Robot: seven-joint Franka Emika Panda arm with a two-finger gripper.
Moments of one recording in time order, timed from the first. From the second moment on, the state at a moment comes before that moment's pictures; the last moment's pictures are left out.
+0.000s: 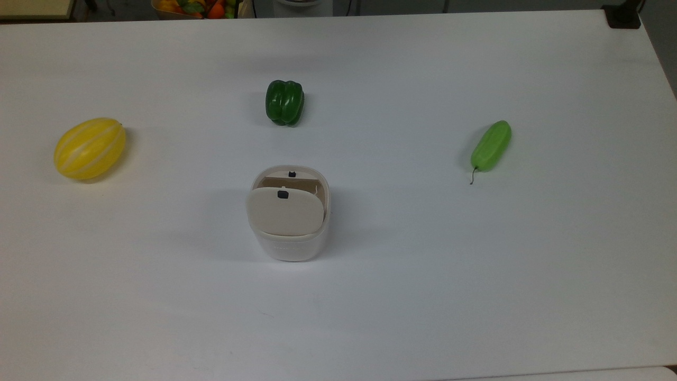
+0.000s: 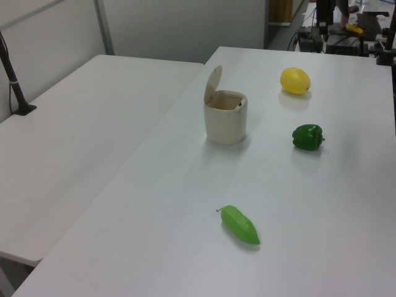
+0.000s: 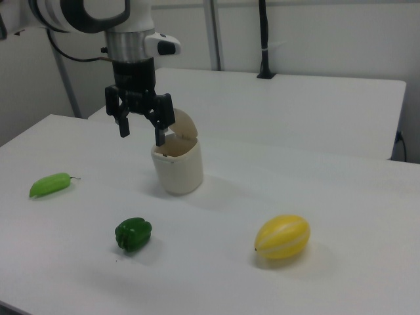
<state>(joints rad) 0.07 0.06 -0.23 -1.47 -0.01 1.39 -0.20</state>
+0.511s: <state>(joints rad) 0.11 0.06 -0.21 -1.47 0.03 1.28 -0.21</state>
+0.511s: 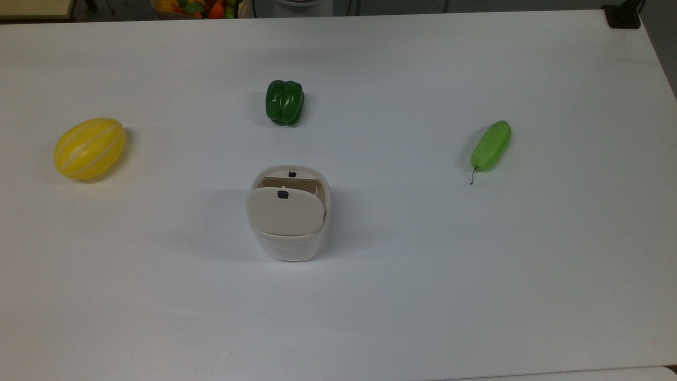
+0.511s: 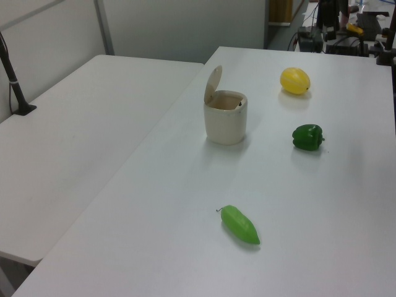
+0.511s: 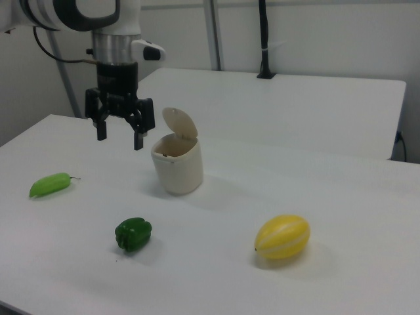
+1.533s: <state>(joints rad) 0.11 0.06 -0.22 -1.47 0.13 1.32 -0.16</state>
